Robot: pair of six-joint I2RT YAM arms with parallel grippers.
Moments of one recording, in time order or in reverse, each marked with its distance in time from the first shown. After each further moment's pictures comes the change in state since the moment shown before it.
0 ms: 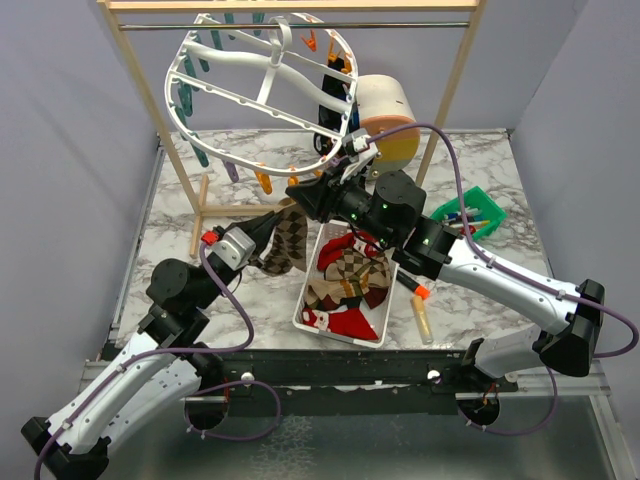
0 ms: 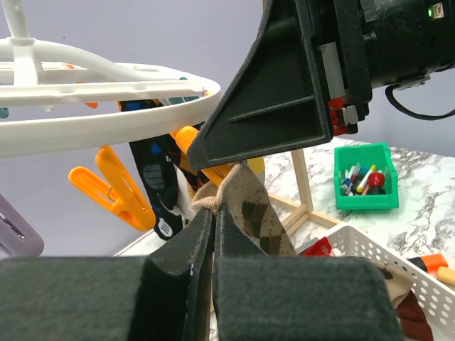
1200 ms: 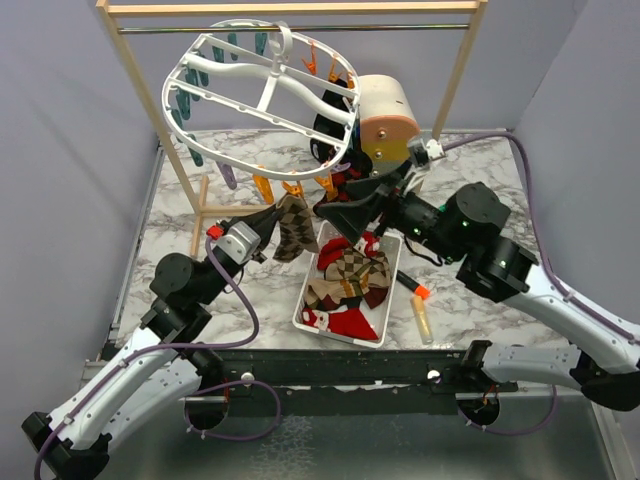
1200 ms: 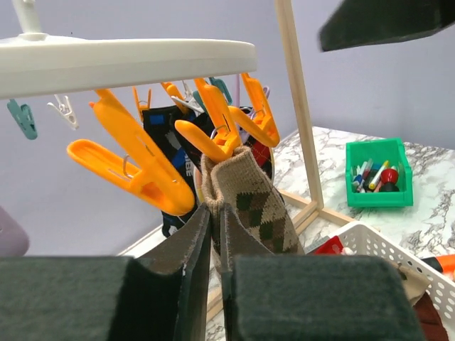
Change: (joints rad) left arm 0.000 0.039 0.023 -0.001 -0.027 0.025; right arm -0.002 -0.264 -0.015 -0.174 -0.106 0.043
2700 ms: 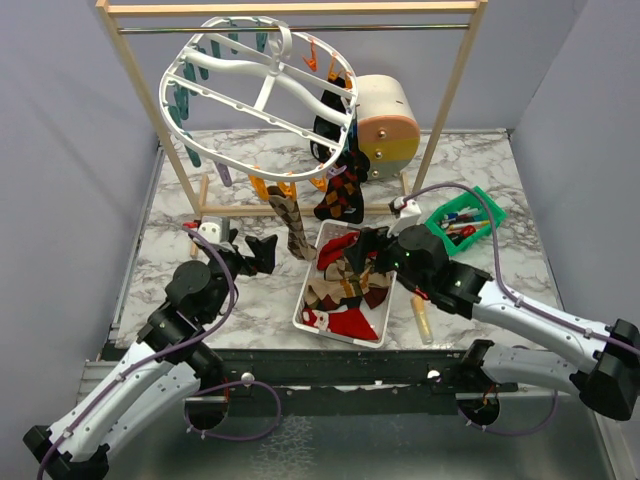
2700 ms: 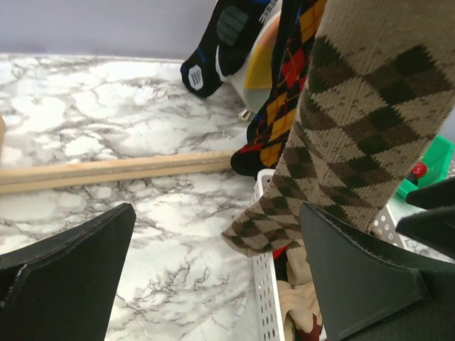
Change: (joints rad) left arm 0.000 -0.145 -0.114 -0.356 -0.439 -0.522; right arm -0.060 -0.084 -0.554 -0.022 0.293 0.063
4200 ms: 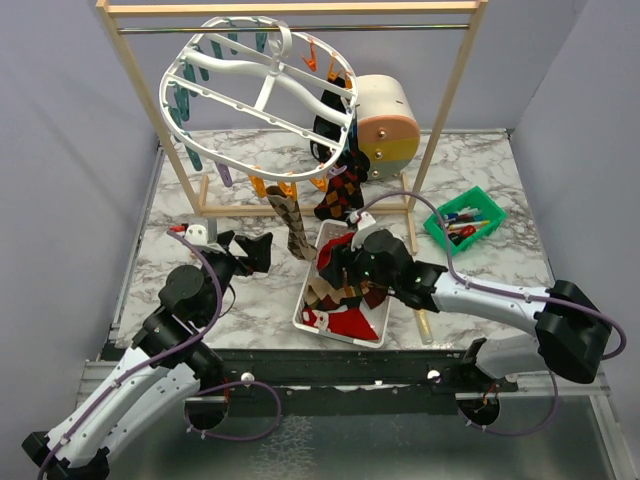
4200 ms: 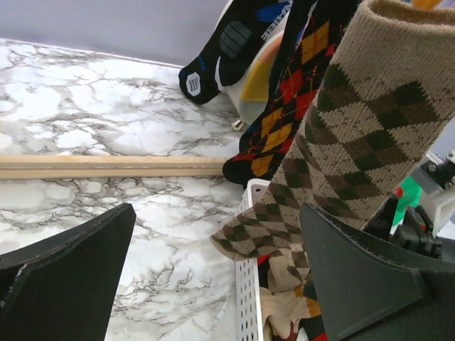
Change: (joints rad) left arm 0.000 -0.031 0.007 -0.033 -0.036 -0.112; right arm -0.007 0.309 -0.021 0.221 -0.211 -0.016
